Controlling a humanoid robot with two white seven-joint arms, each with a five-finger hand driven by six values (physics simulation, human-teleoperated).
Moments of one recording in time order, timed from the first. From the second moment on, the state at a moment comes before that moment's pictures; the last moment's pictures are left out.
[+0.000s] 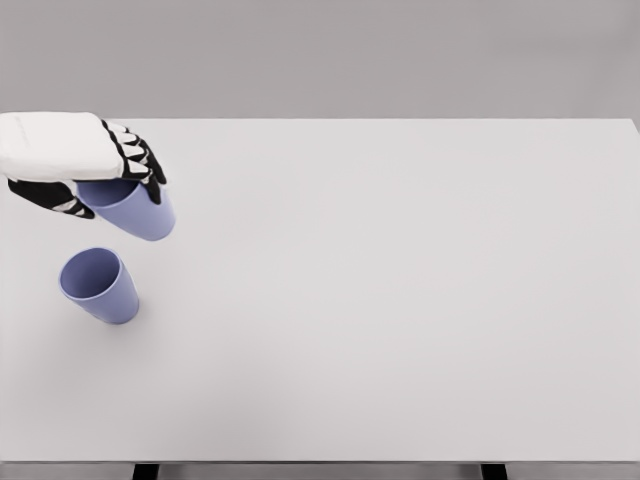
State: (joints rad) left arm -1.19 1.23 -1.11 -1.80 -0.02 -0.47 -0.61; right arm 0.03 0.00 0.15 0.01 -0.09 -0.06 -0.08
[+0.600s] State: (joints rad) left arm -1.19 1.35 -1.10 -1.80 0.01 -0.56 -0.61; right arm 0.03 0.00 0.15 0.01 -0.09 -0.06 -0.08
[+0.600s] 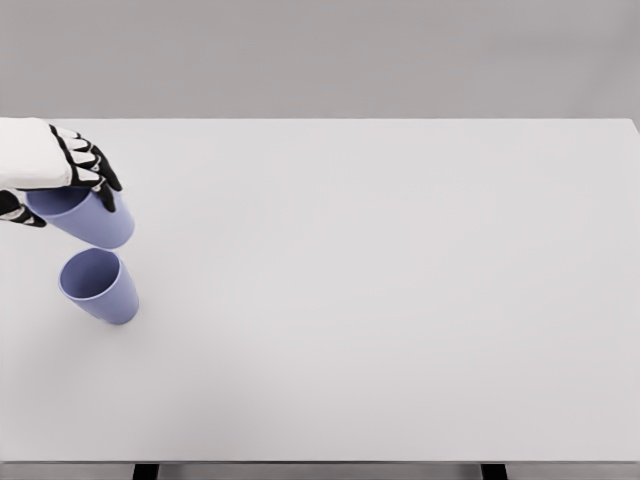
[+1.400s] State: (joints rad) left arm -1.16 1.41 -1.11 -1.80 0.01 -0.61 -0.61; right arm 0.03 0.00 0.15 0.01 -0.09 -0.06 -0.08
